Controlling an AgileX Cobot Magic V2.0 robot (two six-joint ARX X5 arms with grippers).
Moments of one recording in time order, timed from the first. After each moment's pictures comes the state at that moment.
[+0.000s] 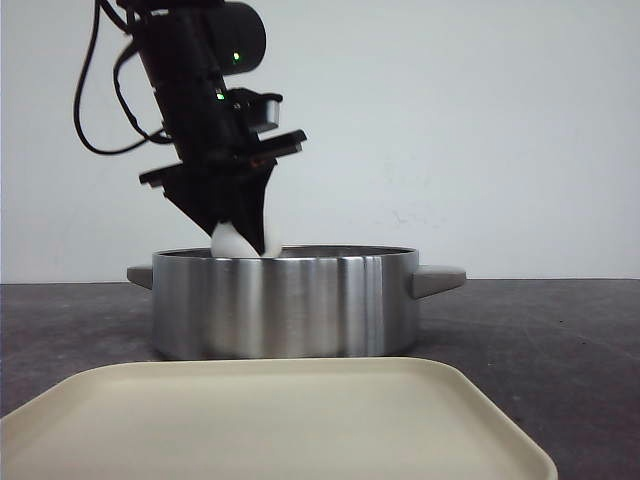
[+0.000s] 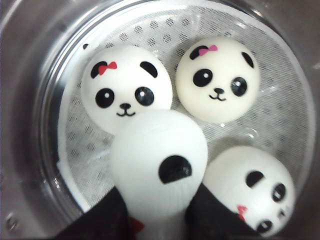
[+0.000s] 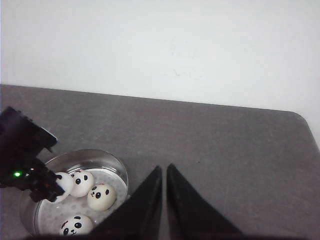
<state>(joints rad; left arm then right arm) -0.51 1.90 1.56 -0.78 0.10 -0.02 1.14 1.04 1.86 -1.35 0.89 0.51</state>
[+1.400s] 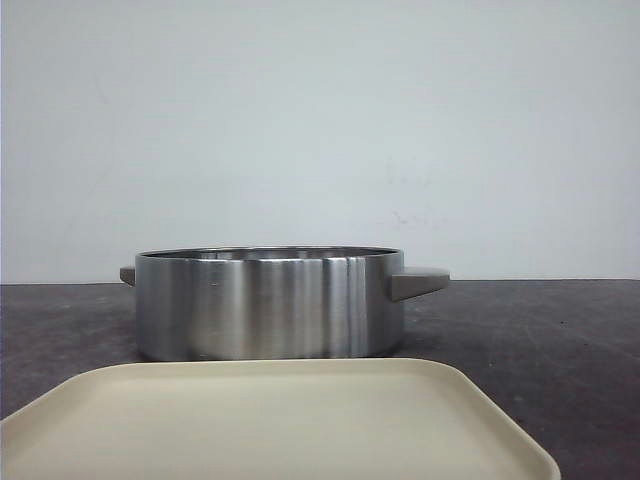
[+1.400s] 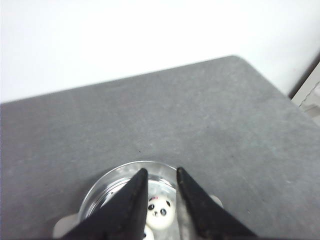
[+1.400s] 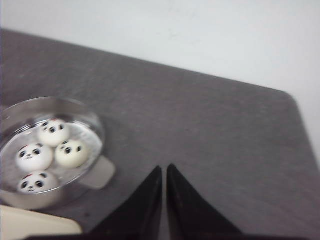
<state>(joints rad) -0.59 1.25 1.77 -0.91 -0.05 -0.15 1.18 0.92 1.44 -1.22 0.88 0.52</state>
